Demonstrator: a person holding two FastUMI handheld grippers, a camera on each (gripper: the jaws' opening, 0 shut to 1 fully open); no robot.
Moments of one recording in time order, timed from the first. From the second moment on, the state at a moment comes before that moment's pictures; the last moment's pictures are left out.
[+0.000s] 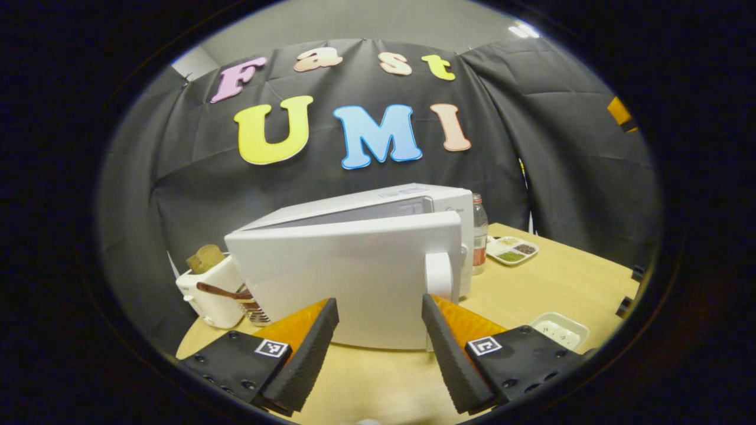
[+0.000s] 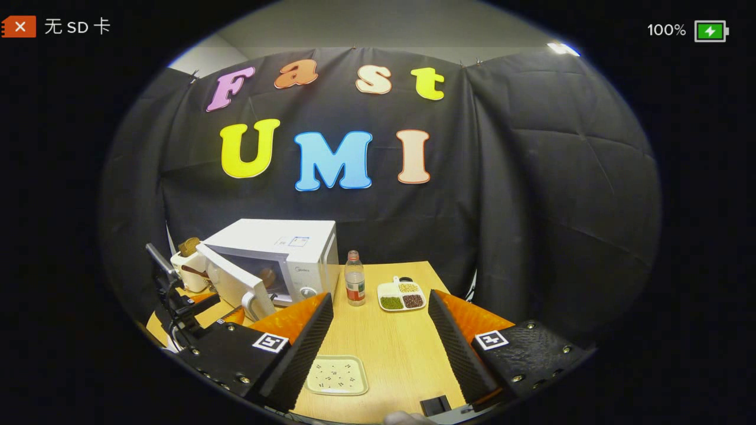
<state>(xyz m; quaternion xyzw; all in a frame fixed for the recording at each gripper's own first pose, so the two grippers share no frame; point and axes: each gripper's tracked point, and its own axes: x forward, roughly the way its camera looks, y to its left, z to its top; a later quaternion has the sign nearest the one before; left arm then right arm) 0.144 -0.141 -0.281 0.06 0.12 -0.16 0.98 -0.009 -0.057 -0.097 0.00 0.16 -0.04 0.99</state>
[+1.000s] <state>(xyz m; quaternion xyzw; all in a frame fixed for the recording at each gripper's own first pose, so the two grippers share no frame) 0.215 -0.204 -0.302 0.04 0.12 -0.14 0.98 -0.007 -0.108 -0.104 0.00 0.18 -0.08 0.98</state>
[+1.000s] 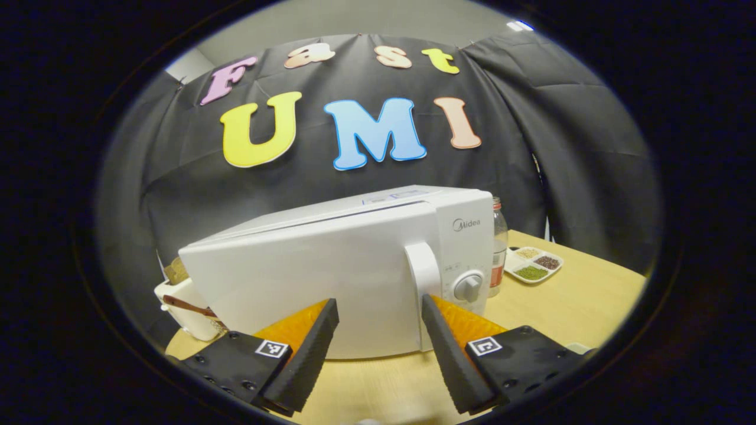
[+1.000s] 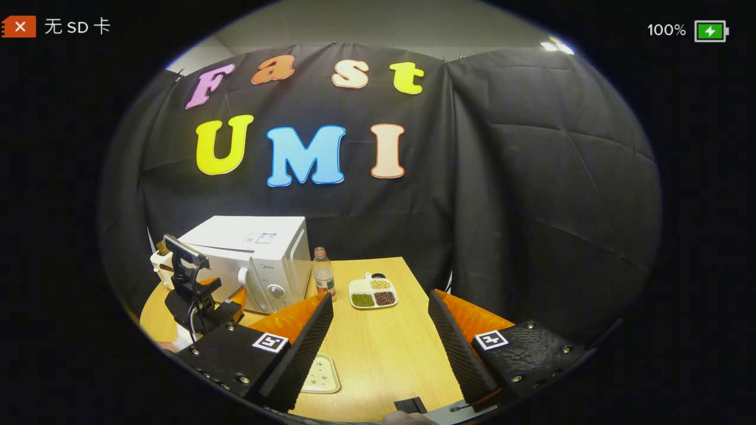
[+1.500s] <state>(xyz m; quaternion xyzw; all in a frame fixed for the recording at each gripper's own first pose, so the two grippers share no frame) 0.225 -0.216 -0.311 0.04 0.13 -0.14 0.98 -0.005 -0.095 -0.103 0.00 0.18 -0.07 0.98</state>
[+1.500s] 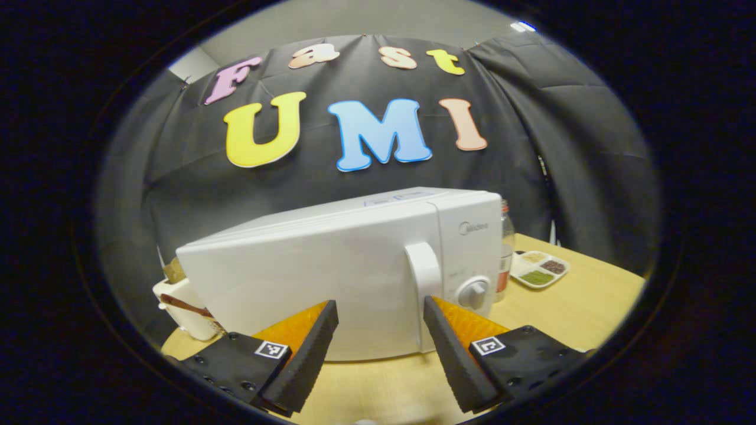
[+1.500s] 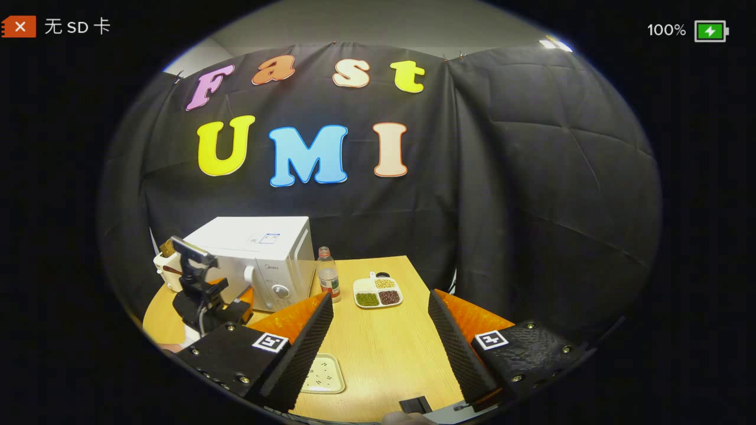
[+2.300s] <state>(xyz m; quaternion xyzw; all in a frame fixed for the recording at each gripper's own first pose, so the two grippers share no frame) 0.118 -0.150 -0.174 0.00 0.09 -0.12 0.99 0.001 -0.060 -0.066 0.02 0.12 -0.02 0.99</state>
